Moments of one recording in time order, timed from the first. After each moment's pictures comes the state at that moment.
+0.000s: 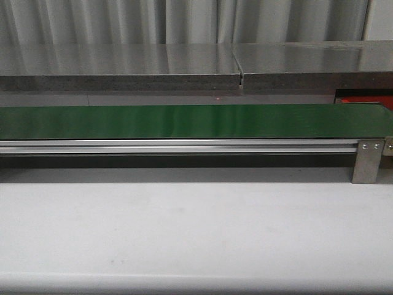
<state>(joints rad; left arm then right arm) 0.43 2.06 -1.91 -0.50 0.99 0.35 -0.16 0.66 -0.69 0.38 0.72 -0.35</state>
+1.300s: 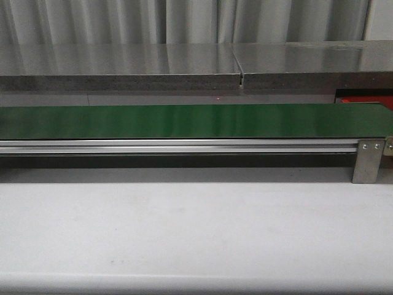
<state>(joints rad) 0.28 2.05 -1.74 -0.48 0.89 0.35 -0.16 0.66 -0.69 0.38 0.72 -0.35</state>
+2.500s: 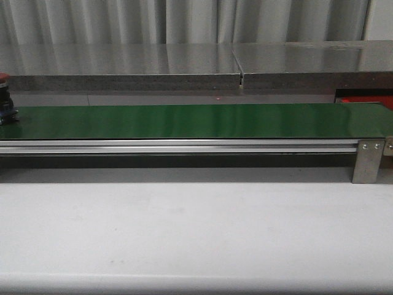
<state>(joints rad) 0.38 1.95 -1.80 -0.30 0.90 0.35 -0.16 0.66 -0.69 0.38 0.72 -0.35</state>
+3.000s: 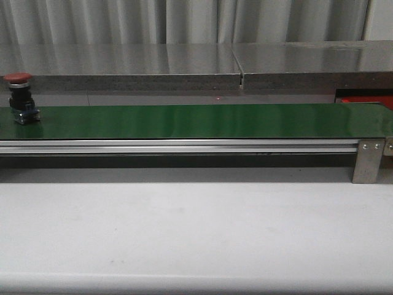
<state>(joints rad) 0.50 2.03 -1.80 -0.23 0.84 0.35 -0.16 0.66 -0.69 0.38 0.72 -0.35</state>
